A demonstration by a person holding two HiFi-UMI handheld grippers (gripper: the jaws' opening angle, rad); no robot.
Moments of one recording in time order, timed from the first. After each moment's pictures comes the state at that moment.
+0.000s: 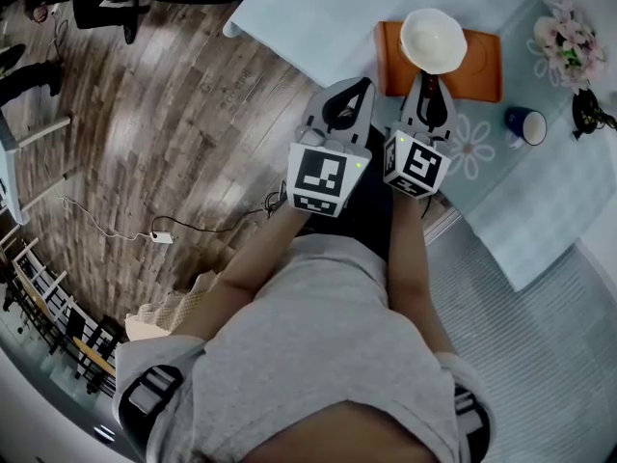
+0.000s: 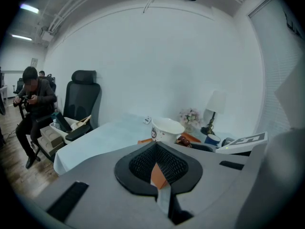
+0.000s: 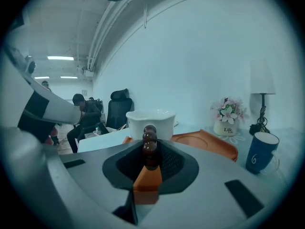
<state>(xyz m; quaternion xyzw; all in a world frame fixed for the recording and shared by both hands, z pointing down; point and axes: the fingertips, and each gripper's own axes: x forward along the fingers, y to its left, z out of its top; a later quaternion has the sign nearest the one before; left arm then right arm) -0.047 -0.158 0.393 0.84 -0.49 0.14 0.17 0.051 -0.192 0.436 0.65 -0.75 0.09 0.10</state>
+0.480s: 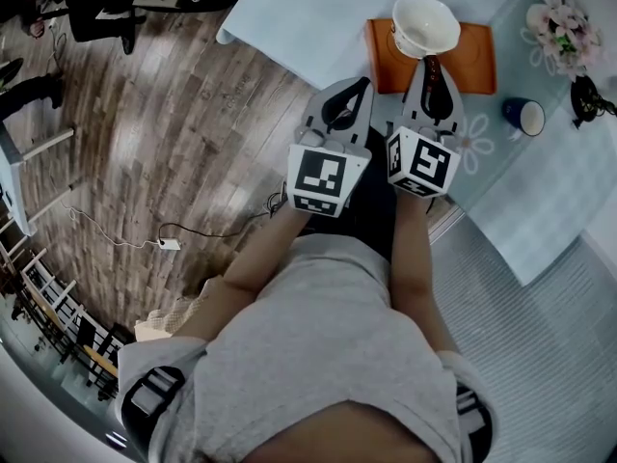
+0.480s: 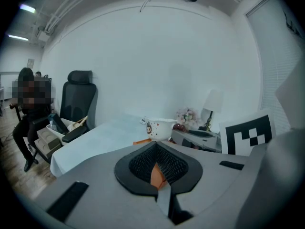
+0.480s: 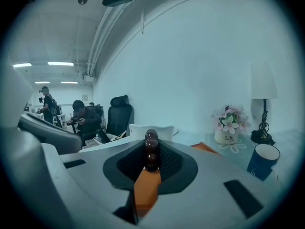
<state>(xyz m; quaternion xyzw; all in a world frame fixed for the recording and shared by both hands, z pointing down) -0.032 -0.159 0.393 0.85 -0.48 0.14 0.17 0.059 -0.204 0.400 0.65 -0.75 0.08 0.07</state>
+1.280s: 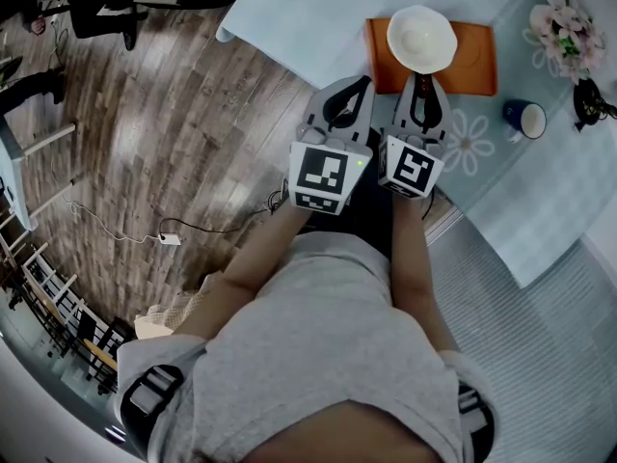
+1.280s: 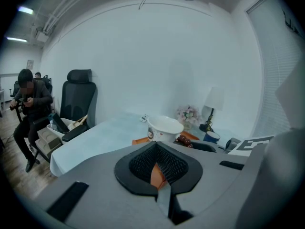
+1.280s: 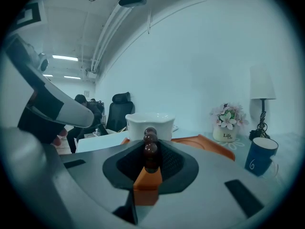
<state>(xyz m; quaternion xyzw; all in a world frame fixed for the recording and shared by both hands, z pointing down) -0.025 -0.163 0.402 0.85 -0.48 0.16 0.17 0.058 -0.188 0.435 0.65 -0.75 0.06 0.08</state>
